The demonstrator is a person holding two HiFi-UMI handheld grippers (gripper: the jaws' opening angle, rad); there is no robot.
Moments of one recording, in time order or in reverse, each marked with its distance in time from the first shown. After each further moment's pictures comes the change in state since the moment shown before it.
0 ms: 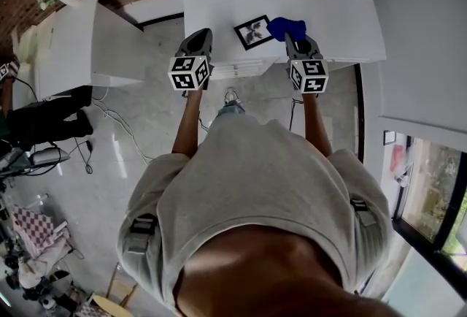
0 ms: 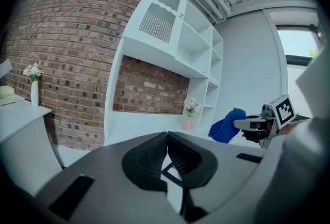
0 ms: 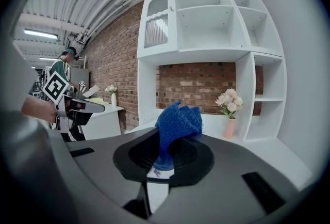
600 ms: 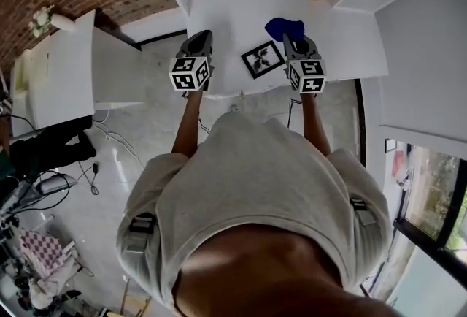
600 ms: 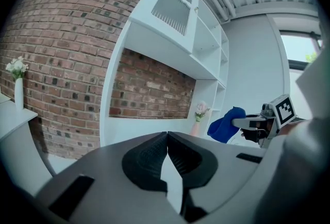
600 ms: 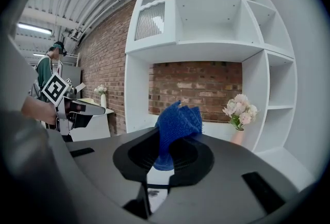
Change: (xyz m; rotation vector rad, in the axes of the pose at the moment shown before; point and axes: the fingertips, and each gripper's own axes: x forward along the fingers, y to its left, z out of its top) left arm 0.089 0.080 0.043 -0.001 0.001 -0.059; right arm 0.109 -0.015 0.046 -0.008 -0.012 -0.056
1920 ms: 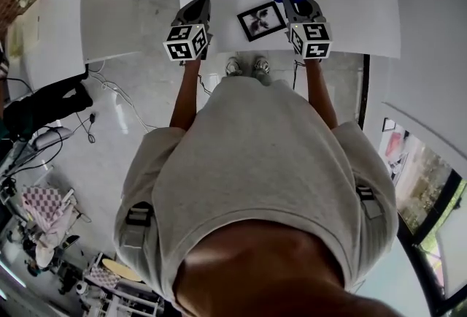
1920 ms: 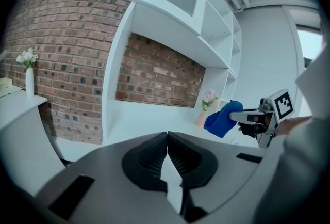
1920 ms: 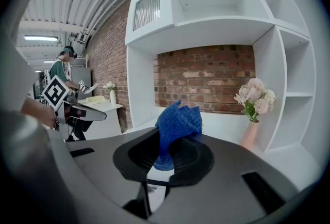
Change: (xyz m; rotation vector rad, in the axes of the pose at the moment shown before) left arm 0.032 -0.007 -0.050 -0.075 0.116 0.101; right arm 0.046 -0.024 -0.032 0.013 0.074 0.149
